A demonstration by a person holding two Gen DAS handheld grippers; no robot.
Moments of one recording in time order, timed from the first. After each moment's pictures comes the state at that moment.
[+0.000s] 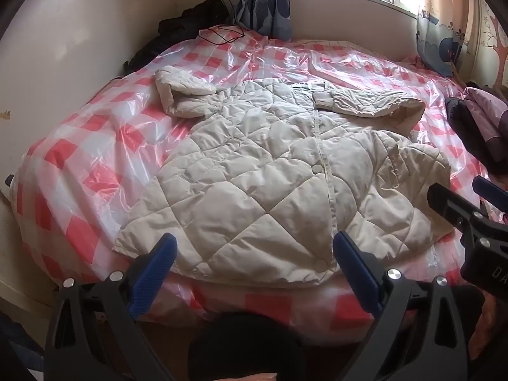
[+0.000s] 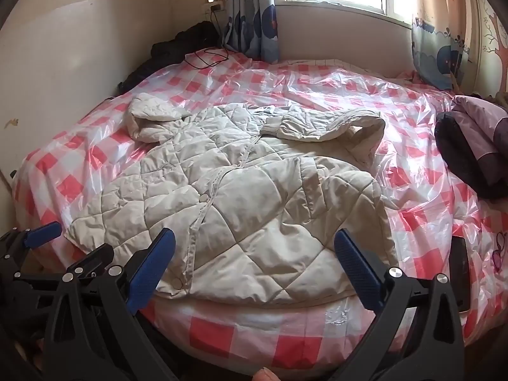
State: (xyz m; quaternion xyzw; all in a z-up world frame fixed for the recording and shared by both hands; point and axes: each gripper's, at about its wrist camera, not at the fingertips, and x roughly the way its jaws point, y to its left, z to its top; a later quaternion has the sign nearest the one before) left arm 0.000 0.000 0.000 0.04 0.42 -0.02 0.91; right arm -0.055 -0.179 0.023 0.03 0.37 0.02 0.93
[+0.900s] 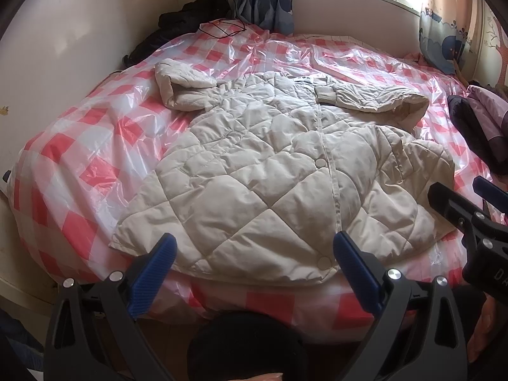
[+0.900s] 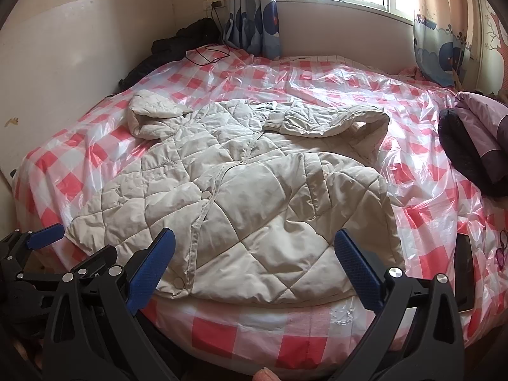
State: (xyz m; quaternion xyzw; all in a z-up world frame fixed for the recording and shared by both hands) left arm 0.002 0.004 -0.014 0.04 0.43 -0.02 0.90; right arm -0.053 -0.176 0.017 0.04 0.37 0.02 0.93
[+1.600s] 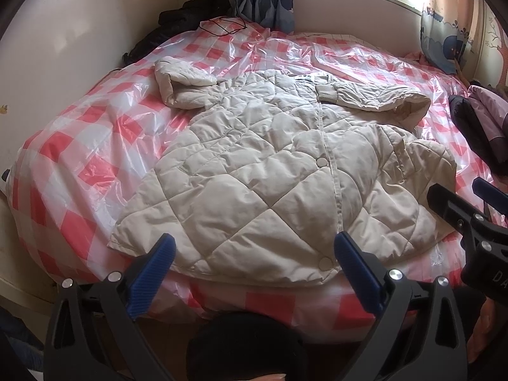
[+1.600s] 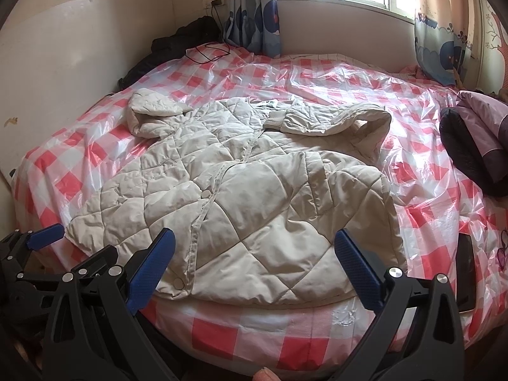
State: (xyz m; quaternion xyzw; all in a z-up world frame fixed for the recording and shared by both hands) left arm 0.005 0.004 -0.019 0.04 0.43 -0.02 0.90; right arm -0.051 -0.173 0.012 0.04 0.37 0.02 0.93
